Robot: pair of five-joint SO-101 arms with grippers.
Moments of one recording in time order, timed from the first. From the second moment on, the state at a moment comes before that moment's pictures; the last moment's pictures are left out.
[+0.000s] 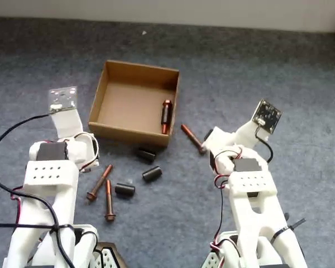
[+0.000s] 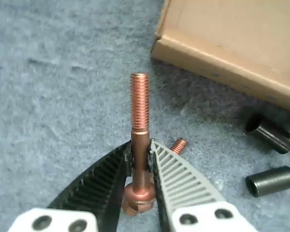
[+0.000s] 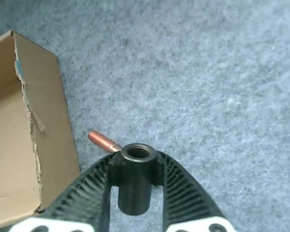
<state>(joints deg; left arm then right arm) -9.5 -37.9 50.4 64.0 14.5 -10.9 -34.5 61.2 29.7 -34.3</state>
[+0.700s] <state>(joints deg) -13.8 -35.6 45.9 64.6 -6.1 -10.9 -34.5 61.2 29.7 -34.3</state>
